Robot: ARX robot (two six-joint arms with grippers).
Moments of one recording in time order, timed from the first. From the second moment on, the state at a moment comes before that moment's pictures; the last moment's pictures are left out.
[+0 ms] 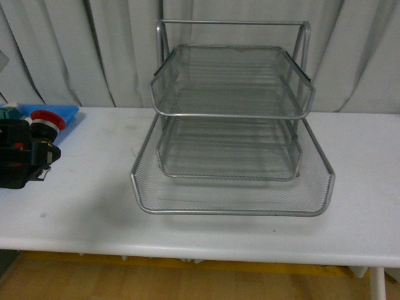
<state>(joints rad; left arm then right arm) -0.05 1.48 0.59 0.33 0.13 0.03 0.00 0.00 0.01 0.00 0.00 0.00</state>
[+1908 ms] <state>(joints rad) -0.46 1.80 1.07 0.18 0.03 -0.14 0.00 0.00 0.01 0.00 0.00 0.00</state>
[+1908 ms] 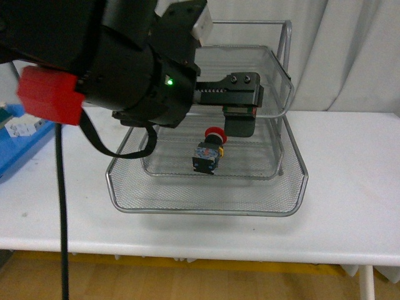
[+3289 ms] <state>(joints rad) 0.00 0.49 0.04 0.44 0.00 -0.01 0.00 0.00 0.01 0.00 0.00 0.00</state>
